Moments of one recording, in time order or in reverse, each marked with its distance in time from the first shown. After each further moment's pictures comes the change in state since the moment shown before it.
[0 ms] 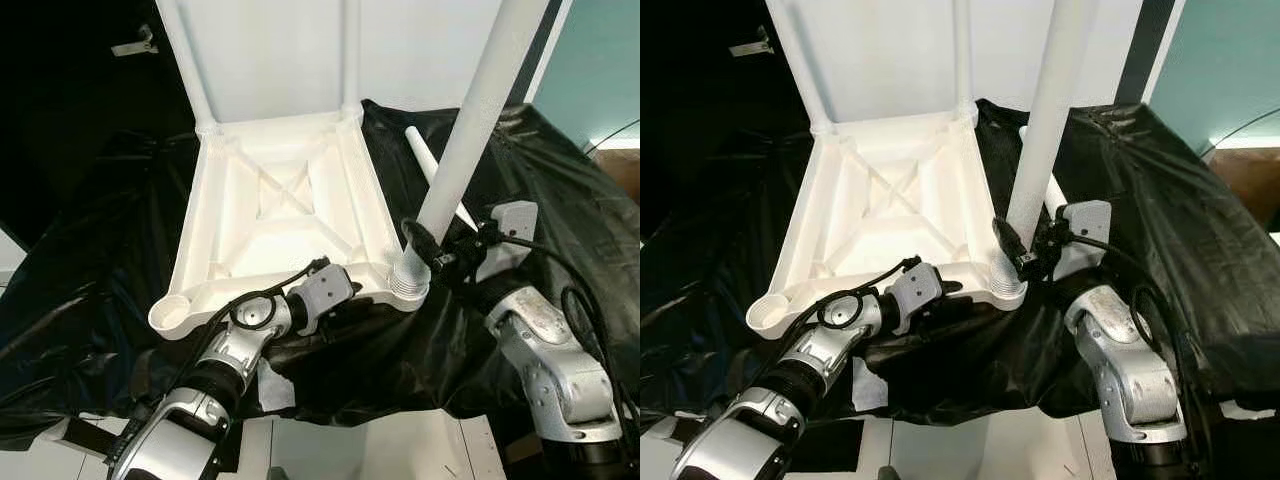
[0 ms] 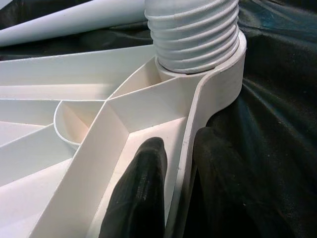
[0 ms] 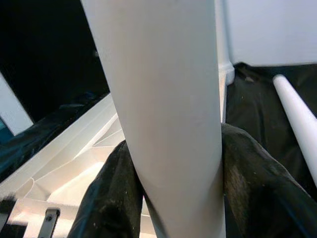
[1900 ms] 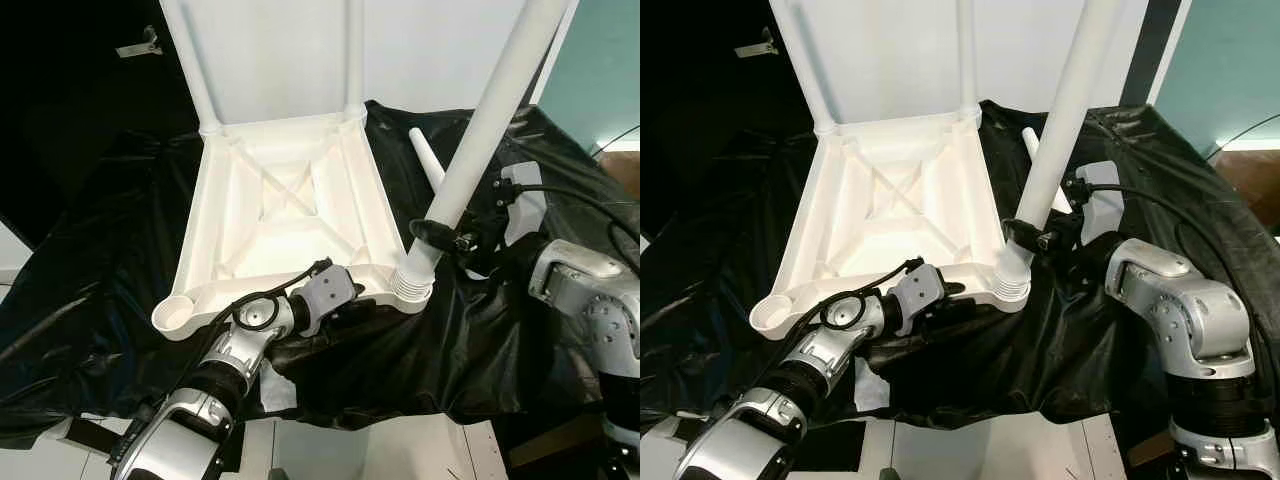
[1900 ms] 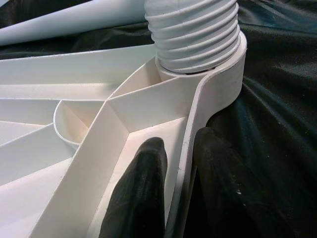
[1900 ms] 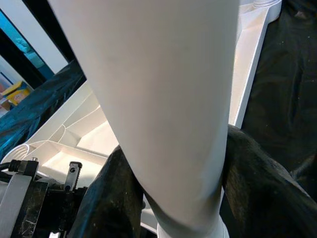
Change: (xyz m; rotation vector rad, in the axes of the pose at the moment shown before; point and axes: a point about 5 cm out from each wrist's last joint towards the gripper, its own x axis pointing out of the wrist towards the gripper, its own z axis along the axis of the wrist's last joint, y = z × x) left arm 0.004 -0.002 0.002 -0.001 -0.007 -0.007; right arm 0.007 -0.027 0.024 0.016 0.301 0.219
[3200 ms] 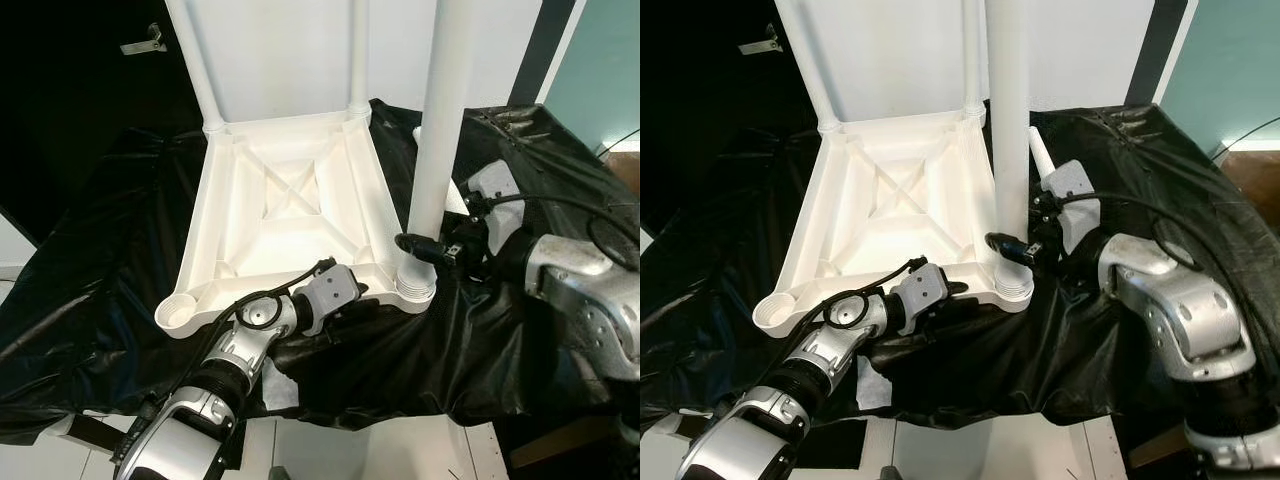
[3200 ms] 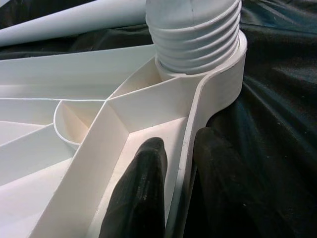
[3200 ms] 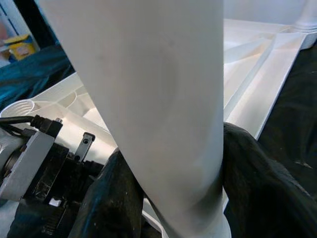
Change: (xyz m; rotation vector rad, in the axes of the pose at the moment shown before) left arm 0.001 -0.001 0.000 0.001 0.001 -0.003; right arm 0.001 0.019 -0.008 -0.228 0.036 0.104
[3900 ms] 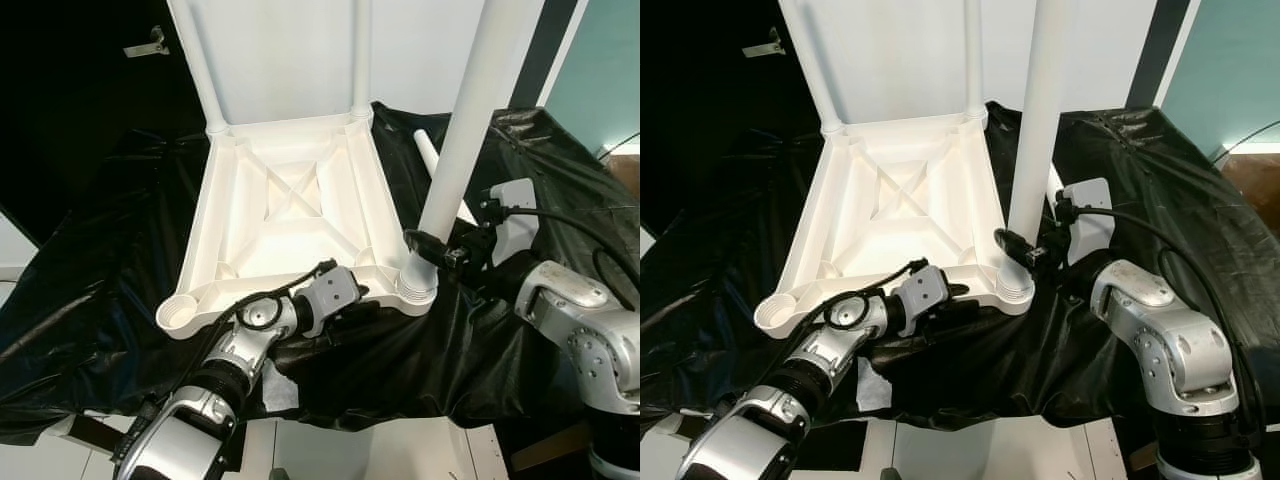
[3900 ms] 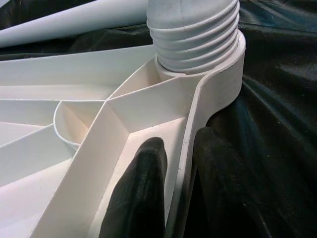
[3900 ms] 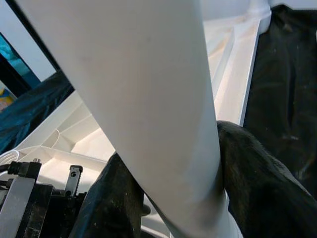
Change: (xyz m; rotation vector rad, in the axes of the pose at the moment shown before) left arm 0.001 -0.001 -0.001 0.005 0.004 -0.011; right arm -0.003 0.001 -0.006 0.251 -0.062 -0.200
